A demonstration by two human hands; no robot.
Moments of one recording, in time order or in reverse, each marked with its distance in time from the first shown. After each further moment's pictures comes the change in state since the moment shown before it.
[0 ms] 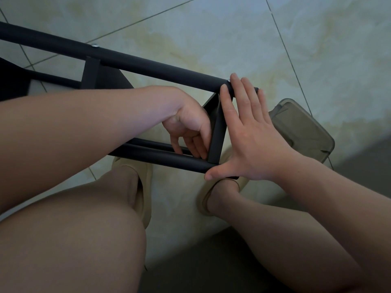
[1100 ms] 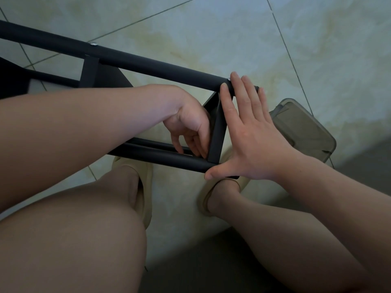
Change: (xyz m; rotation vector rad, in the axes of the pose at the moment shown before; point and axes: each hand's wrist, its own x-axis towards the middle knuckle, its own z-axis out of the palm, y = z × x) left_hand 0.001 -0.002 -0.002 0.026 -0.005 0.009; right_hand 0.002 0.000 0.002 0.001 0.021 -0.013
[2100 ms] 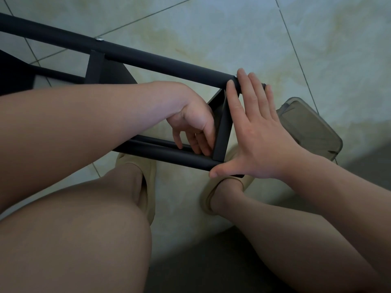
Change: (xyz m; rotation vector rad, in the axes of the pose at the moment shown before) left_hand -0.002 0.001 0.002 0.059 0.043 -0.044; right_hand 0.001 0.001 0.002 0.019 0.014 -0.007
